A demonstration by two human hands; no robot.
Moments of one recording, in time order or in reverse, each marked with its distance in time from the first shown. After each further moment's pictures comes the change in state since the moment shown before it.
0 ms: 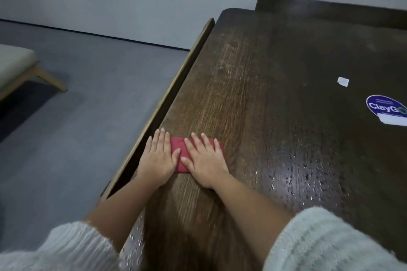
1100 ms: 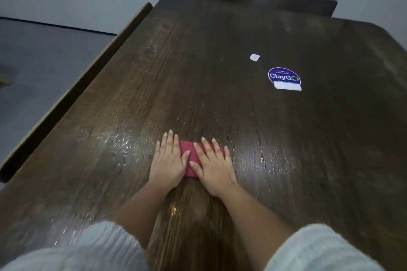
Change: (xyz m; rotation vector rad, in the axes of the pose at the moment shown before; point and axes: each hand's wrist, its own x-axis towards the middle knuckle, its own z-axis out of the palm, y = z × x) left_hand -0.104 0.280 0.007 -0.261 0.007 0.088; right_hand -0.246 0.175 0.018 0.092 0.035 0.213
